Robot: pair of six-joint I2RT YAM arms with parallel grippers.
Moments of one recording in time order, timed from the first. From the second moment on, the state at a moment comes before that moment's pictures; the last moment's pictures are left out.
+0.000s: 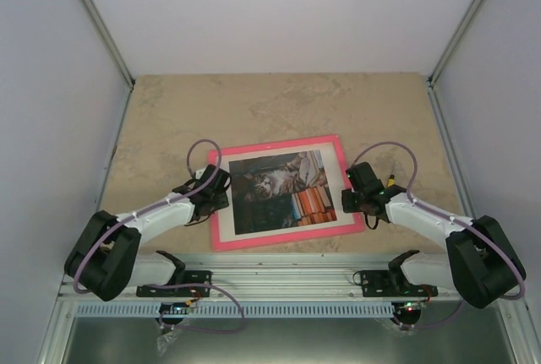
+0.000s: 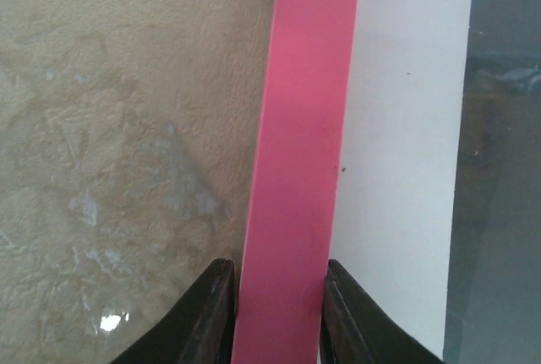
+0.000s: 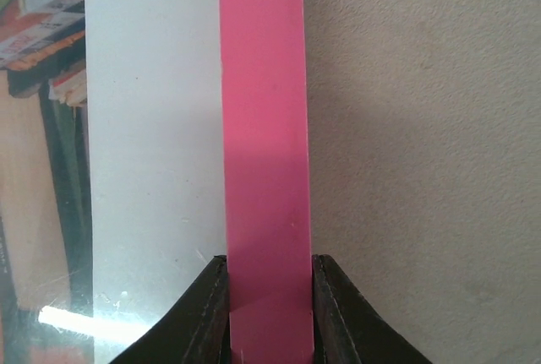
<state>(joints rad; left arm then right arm) -0.52 1.29 0.49 -0.32 -0.26 -0.76 0.51 1.25 0.51 -0.36 0.16 0.37</state>
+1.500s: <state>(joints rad) -0.44 1.17 0.71 -0.56 -0.34 -0.65 0.49 1.30 0.73 -0.37 0.17 0.27</state>
